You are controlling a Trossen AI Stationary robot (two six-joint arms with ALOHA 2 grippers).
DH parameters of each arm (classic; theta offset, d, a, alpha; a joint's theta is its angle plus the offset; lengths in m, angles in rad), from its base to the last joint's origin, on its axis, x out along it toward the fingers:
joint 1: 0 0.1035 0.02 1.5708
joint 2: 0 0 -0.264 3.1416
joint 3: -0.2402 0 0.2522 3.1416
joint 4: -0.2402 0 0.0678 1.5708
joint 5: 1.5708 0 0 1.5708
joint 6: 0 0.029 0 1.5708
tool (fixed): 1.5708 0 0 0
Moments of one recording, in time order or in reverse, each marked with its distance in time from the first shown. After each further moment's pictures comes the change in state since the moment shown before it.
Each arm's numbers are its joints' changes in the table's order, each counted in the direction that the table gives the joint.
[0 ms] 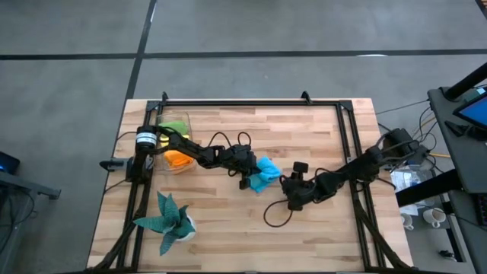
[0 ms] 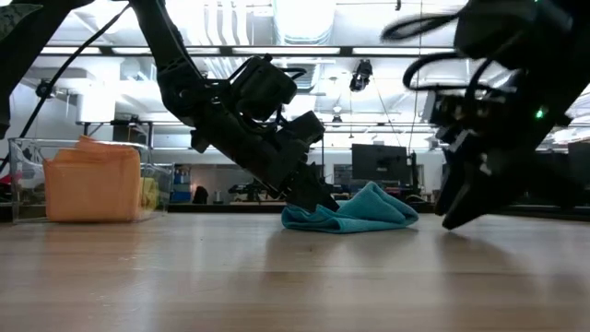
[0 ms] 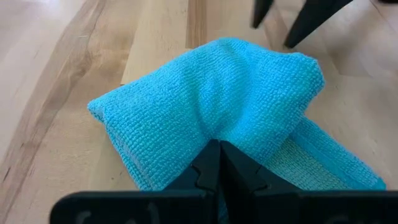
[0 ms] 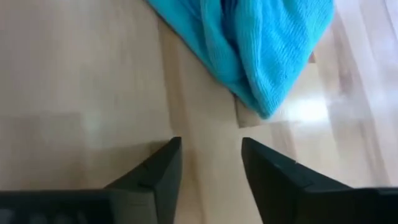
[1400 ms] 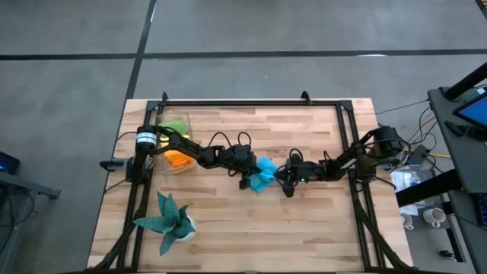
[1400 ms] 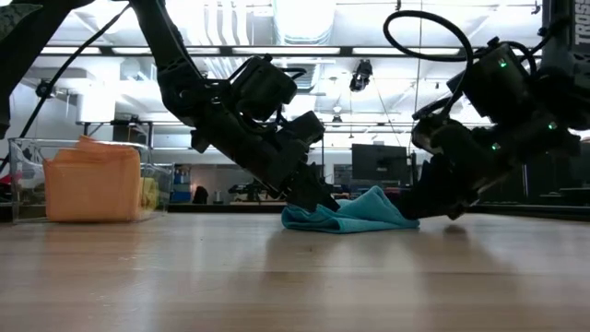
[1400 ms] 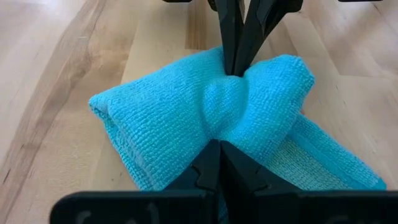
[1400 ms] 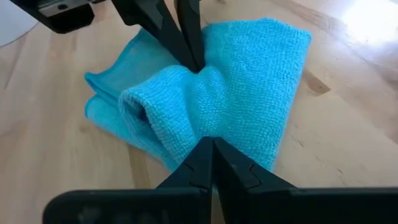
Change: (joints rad) left arm 0.000 0.000 -0.001 0.001 0.000 0.004; right arm -0.311 -0.142 0.404 1.178 -0.321 0.085
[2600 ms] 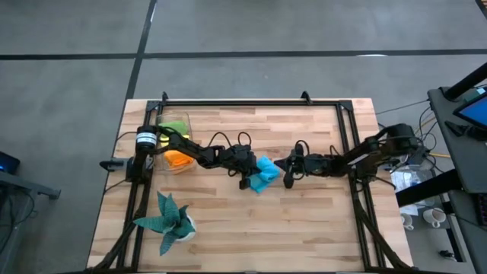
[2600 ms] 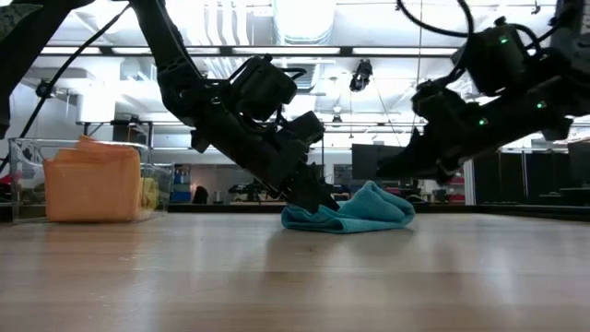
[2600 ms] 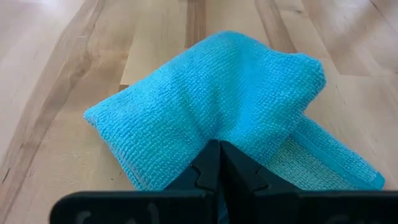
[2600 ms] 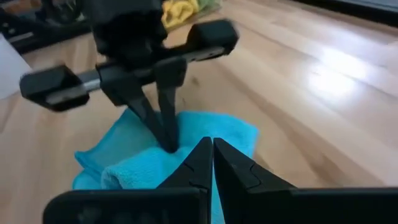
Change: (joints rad) left arm 0.000 -0.001 0.000 0.000 0.000 0.000; right arm -0.047 0.189 0.028 0.030 0.101 -0.120
